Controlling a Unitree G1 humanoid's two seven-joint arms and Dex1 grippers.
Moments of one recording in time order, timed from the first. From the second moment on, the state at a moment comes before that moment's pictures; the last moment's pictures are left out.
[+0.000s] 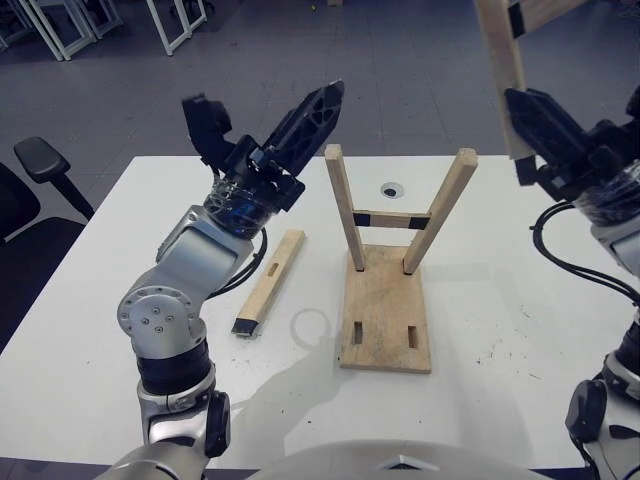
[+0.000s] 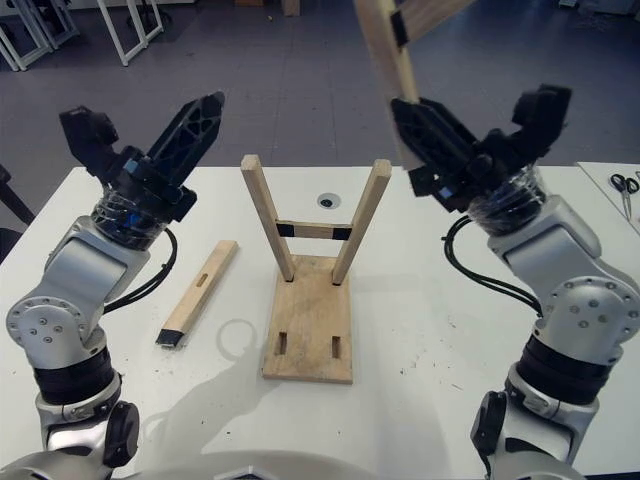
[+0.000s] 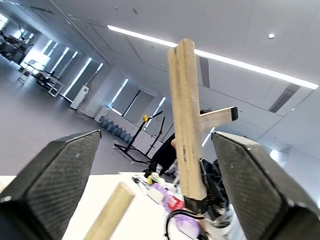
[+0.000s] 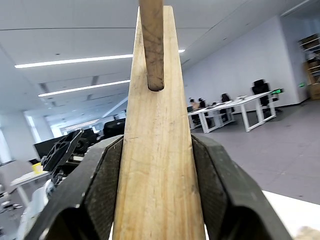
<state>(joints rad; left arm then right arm) -0.39 0.28 0.17 -0.53 -1.54 0.67 0.01 -0.44 -0.52 -0.40 -0.39 1.35 0.86 0.41</state>
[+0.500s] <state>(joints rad) -0.43 0.30 0.03 -0.43 -1.74 0.77 -0.11 -0.36 -0.52 -0.25 -0.35 1.52 0.95 0.60</state>
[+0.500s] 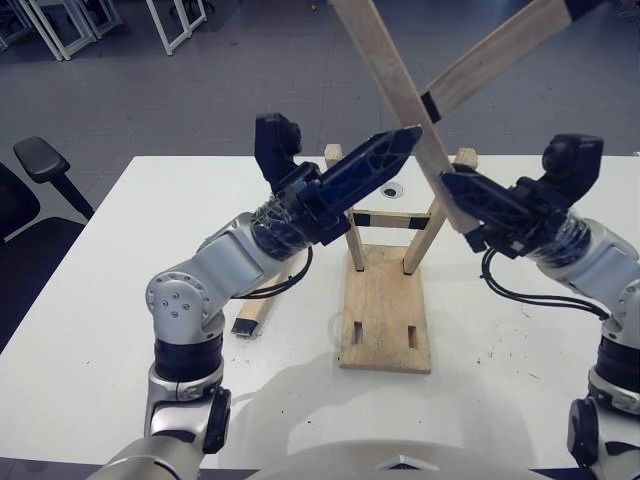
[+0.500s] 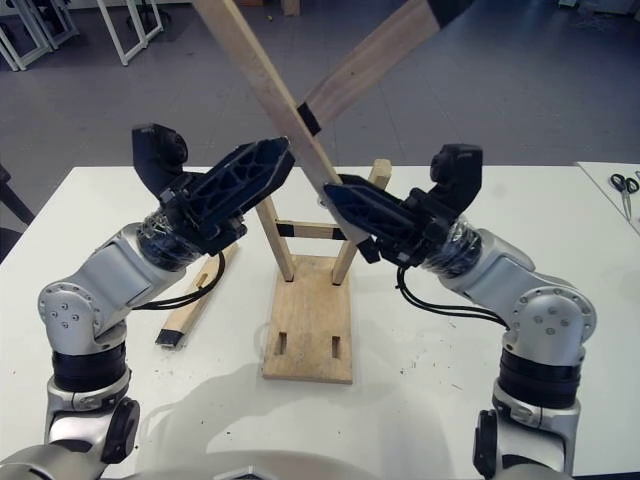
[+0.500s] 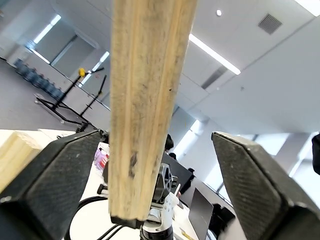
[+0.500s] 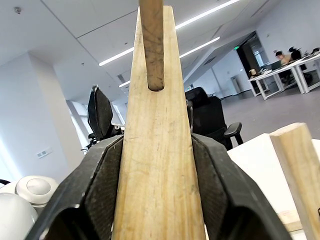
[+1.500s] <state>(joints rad) -0.48 0.41 0.06 -0.27 -1.49 0.88 -0.41 -0.31 -0.60 -0.15 -0.33 1.37 0.96 0.75</state>
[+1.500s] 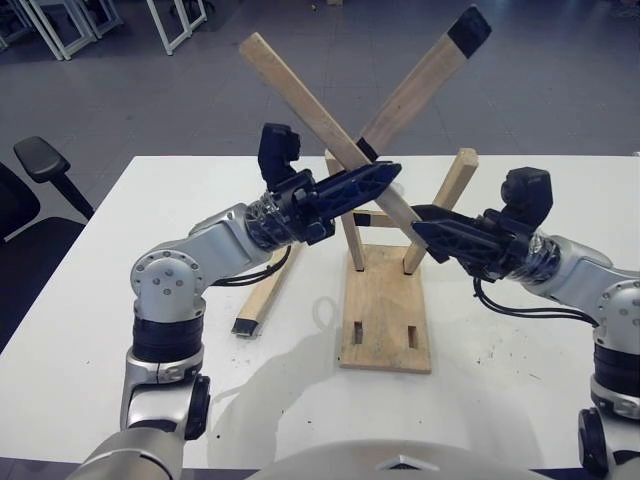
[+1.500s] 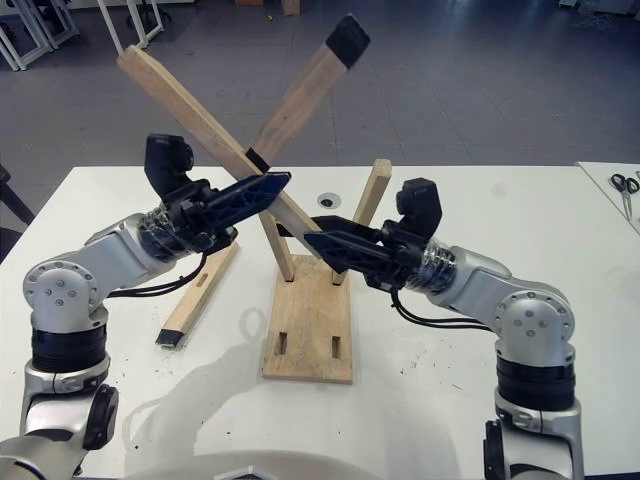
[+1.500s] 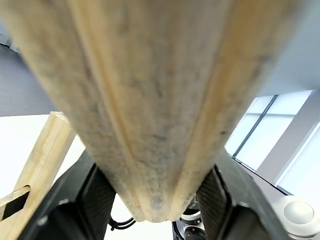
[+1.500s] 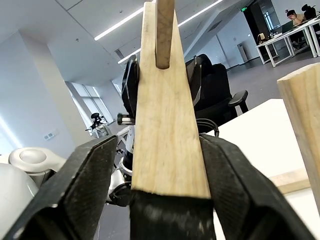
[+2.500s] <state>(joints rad) -0.27 0.59 -0.26 -0.11 -0.59 0.38 -1.24 -0.10 -0.95 0.36 -0.34 0.55 0.74 1.25</state>
